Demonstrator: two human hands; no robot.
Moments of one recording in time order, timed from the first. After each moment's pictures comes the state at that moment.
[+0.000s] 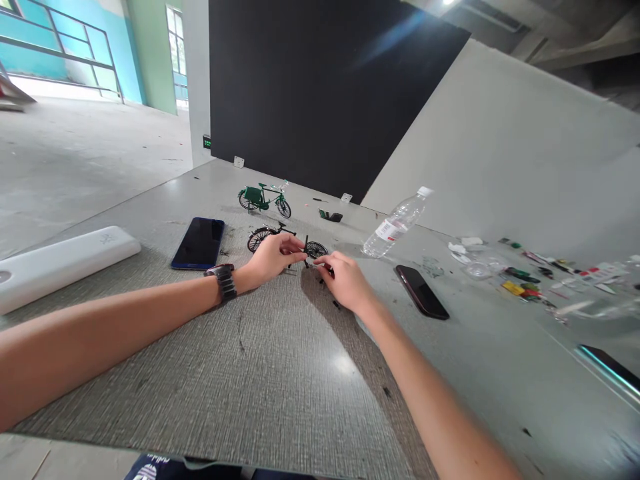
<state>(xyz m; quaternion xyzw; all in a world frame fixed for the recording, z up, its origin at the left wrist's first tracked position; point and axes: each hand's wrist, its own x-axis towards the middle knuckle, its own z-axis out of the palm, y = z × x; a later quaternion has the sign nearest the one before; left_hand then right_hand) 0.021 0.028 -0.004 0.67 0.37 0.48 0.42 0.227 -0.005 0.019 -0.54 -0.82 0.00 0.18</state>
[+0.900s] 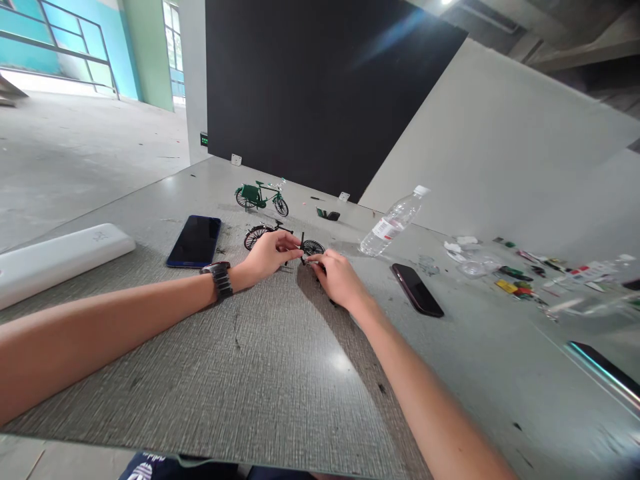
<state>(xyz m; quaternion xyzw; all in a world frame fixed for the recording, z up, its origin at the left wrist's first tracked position) 0.021 0.024 0.001 0.66 0.38 0.49 0.43 0.223 -0.001 0.014 -0.54 -0.83 -0.01 0.16</state>
